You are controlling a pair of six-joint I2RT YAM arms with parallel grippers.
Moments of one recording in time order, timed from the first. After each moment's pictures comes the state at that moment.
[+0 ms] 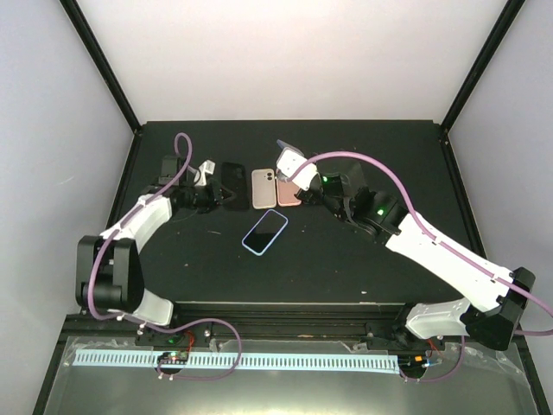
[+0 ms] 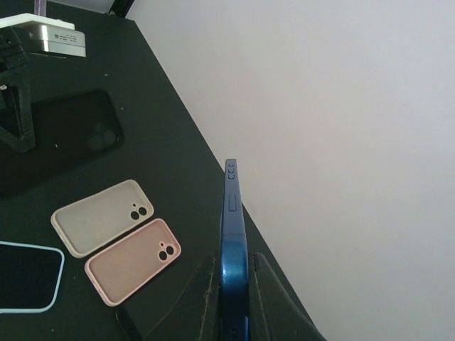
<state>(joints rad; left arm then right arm) -0.08 1.45 0.93 -0.35 0.76 -0.54 0.91 1.29 1.35 -0.40 0.37 -0.64</state>
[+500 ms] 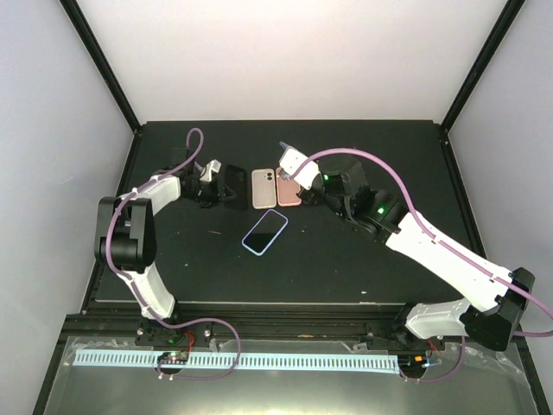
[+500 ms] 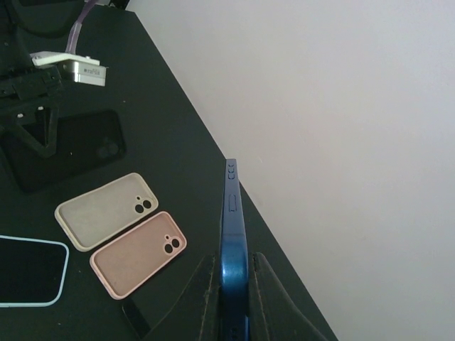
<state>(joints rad) -0.04 1.77 1.12 -0.44 0.75 -0.36 0.89 1.29 1.33 -0.41 0.35 -0.61</state>
